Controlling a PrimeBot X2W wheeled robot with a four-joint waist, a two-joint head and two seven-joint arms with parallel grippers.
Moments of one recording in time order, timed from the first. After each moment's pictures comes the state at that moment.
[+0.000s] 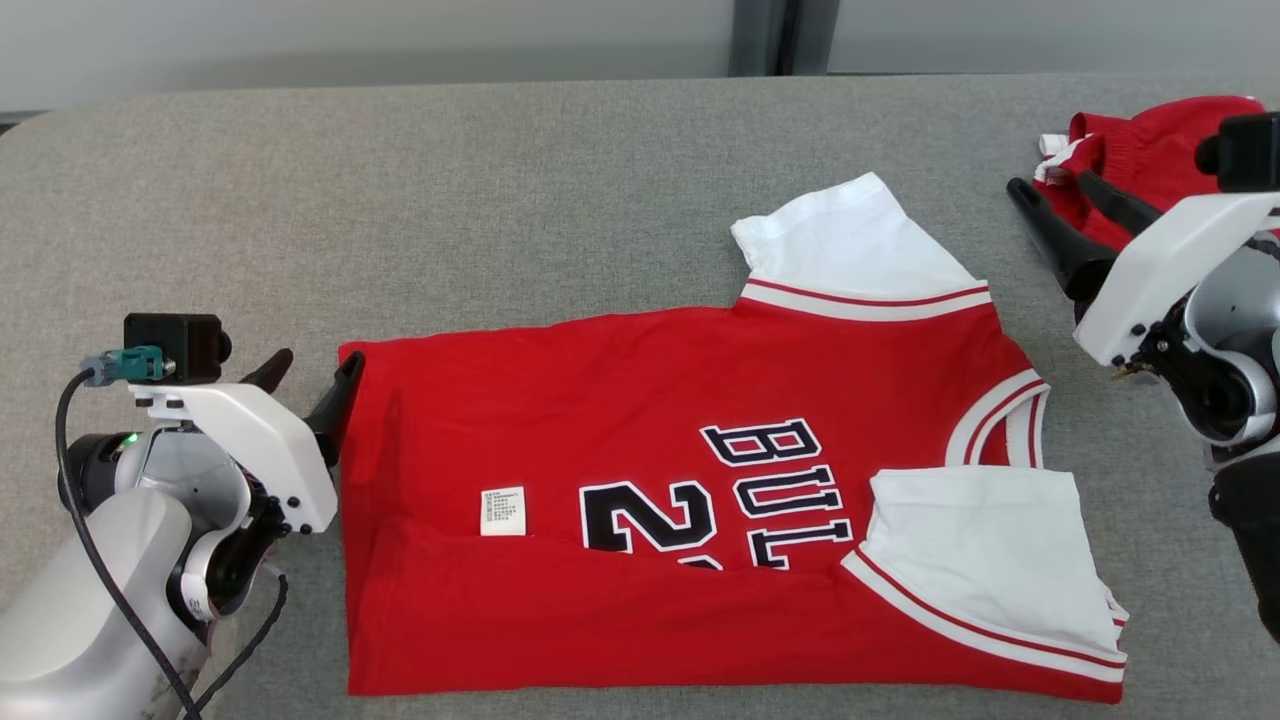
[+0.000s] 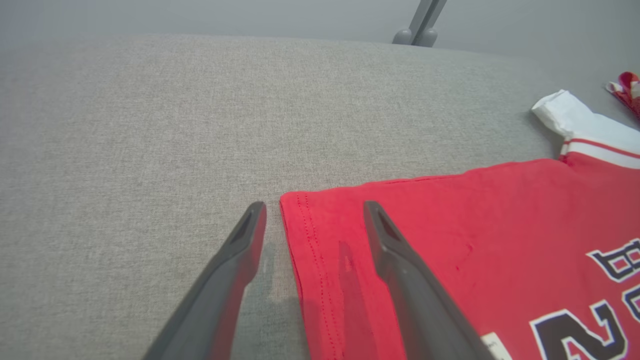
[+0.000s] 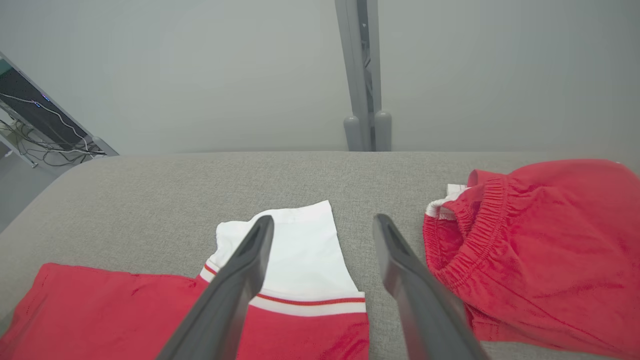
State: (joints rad) left arm -0.51 0.50 -0.58 0.37 -0.90 0.10 0.19; right arm -0.67 -0.31 0.20 0.39 0.62 0.13 0.38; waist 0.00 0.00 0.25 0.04
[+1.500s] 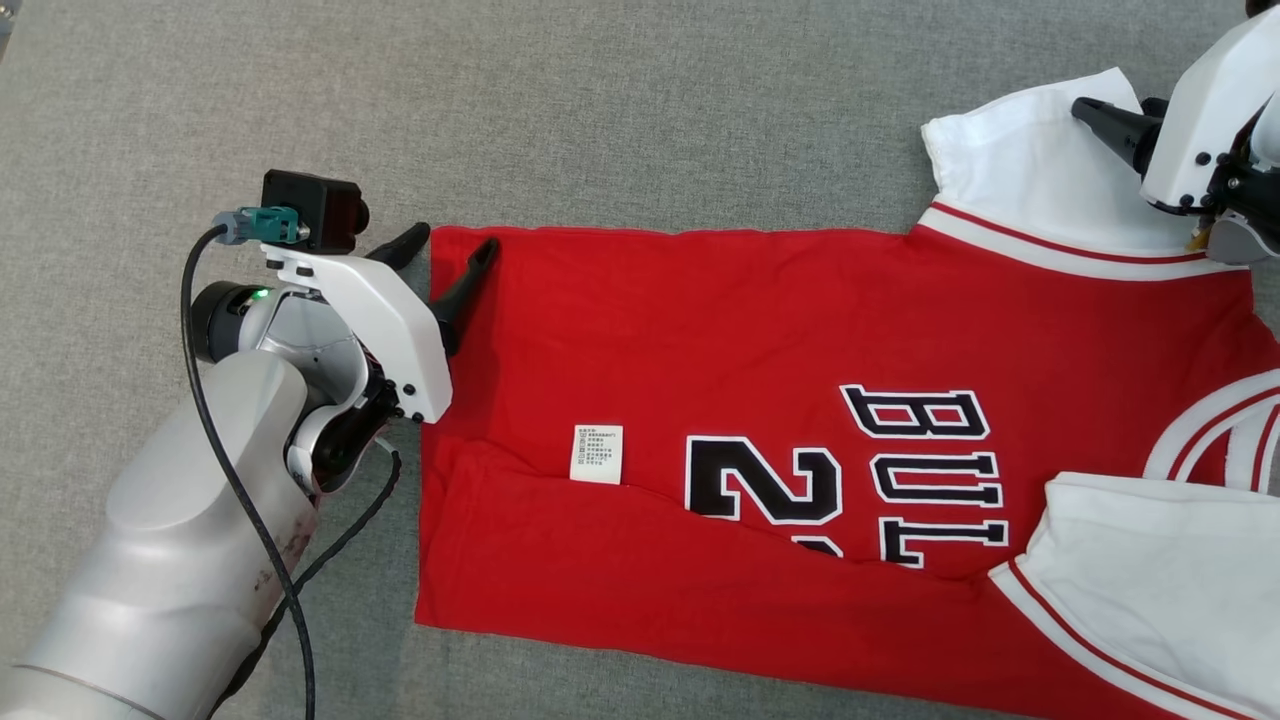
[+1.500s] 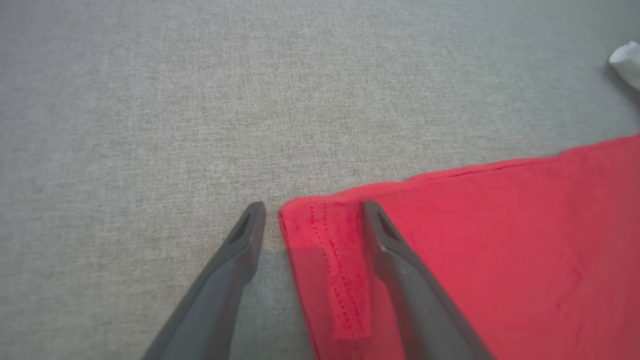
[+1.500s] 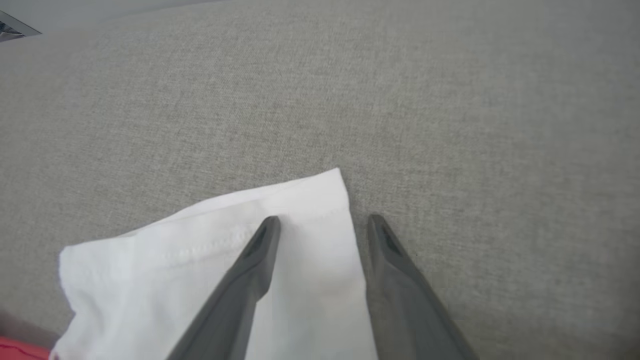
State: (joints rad) left arm -0.81 0.31 -0.69 0.60 -0.85 -0.05 0.17; right arm -1.20 -0.40 0.65 1.01 0.93 0.13 0.51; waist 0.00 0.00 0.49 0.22
